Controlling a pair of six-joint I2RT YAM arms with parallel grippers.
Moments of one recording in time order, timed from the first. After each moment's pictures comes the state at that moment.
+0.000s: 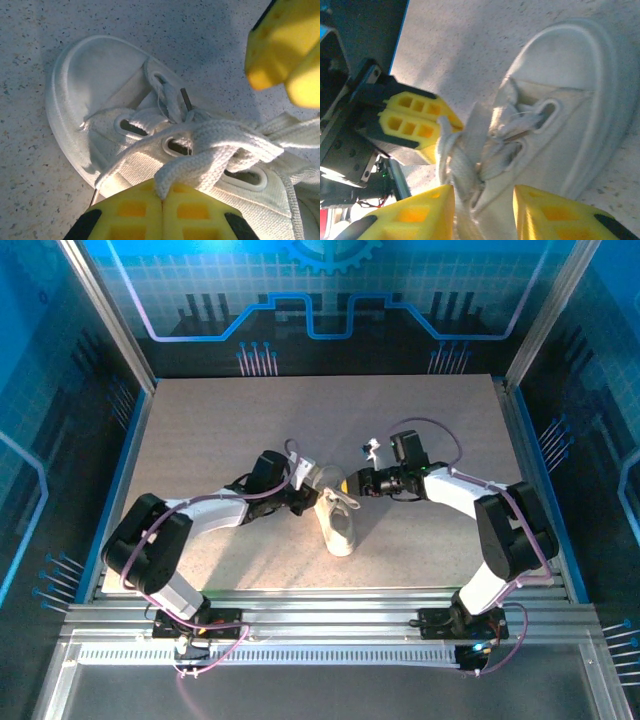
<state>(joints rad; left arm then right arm) -0.49 1.59 0.75 0.12 0.40 -0.11 0.37 1.65 0.91 -0.12 -0.81 0.36</state>
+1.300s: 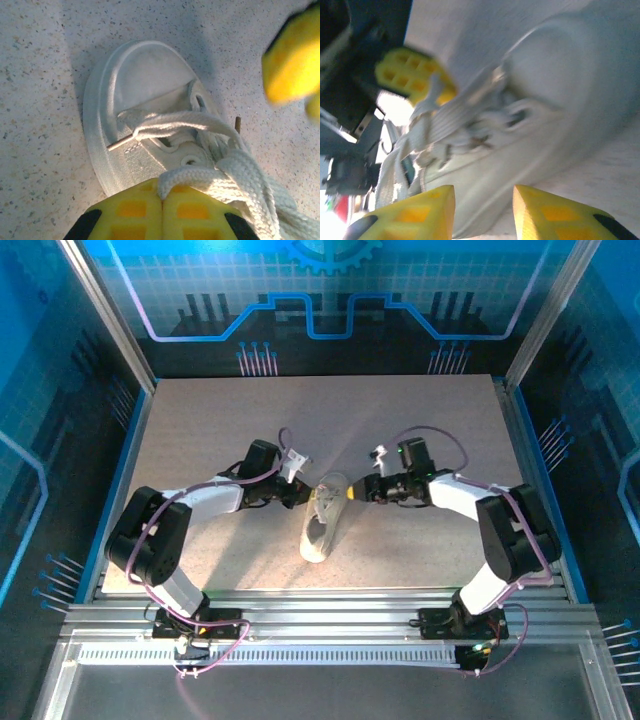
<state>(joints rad) -0.39 1.63 0.83 -0.05 0.57 -0.03 0.30 1.62 0.82 -0.09 -0.86 0.37</state>
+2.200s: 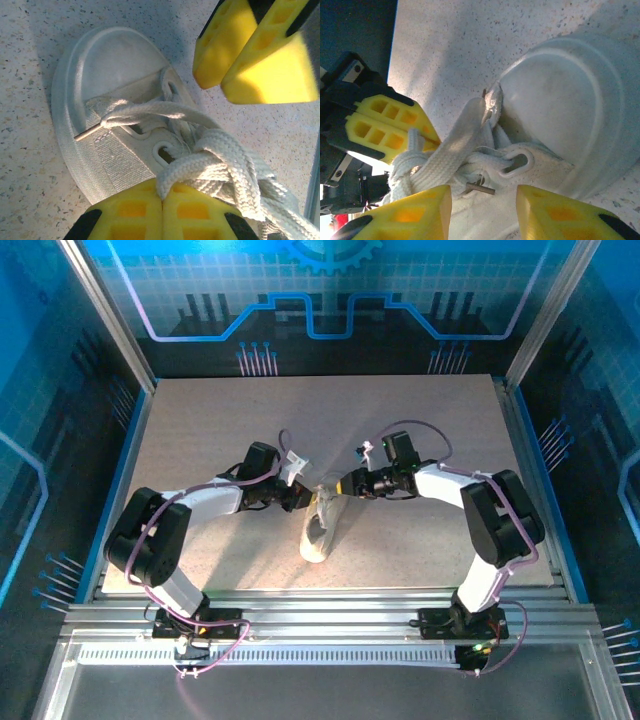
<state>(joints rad) -0.39 1.63 0.81 -0.05 0.65 -0.03 0.38 1.76 0.95 -0.11 -0.82 0.43</state>
